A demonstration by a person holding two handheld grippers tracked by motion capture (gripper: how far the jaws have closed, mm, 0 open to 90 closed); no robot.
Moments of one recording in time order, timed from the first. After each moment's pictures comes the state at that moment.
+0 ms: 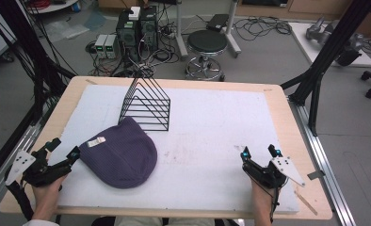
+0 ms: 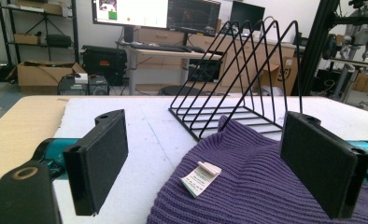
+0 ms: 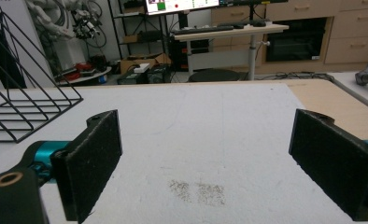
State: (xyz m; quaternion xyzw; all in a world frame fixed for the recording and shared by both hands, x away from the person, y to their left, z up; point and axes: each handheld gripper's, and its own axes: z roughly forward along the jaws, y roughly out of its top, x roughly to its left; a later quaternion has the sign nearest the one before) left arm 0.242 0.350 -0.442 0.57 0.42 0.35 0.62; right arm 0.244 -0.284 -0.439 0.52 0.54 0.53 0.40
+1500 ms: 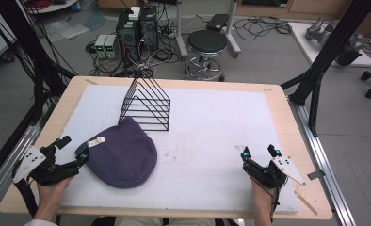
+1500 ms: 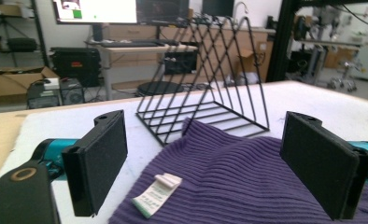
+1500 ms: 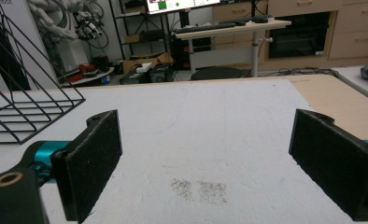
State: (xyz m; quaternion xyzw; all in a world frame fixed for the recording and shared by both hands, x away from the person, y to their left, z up) left arm 0.242 0.323 -0.424 0.62 0.37 0.33 0.61; right arm 0.246 -0.286 -0.441 0.52 0.54 0.53 0.39
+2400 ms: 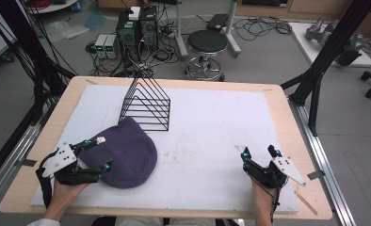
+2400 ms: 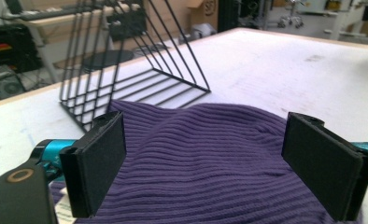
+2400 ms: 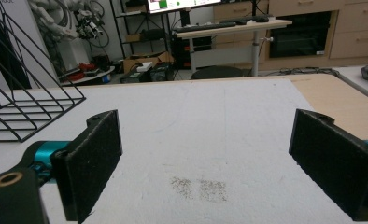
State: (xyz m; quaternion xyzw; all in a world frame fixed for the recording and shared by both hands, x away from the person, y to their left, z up) left arm 0.249 0.274 -0.416 0.73 0.29 0.26 0.56; right arm 0.245 -0.286 -0.441 0.52 0.54 0.53 0.39
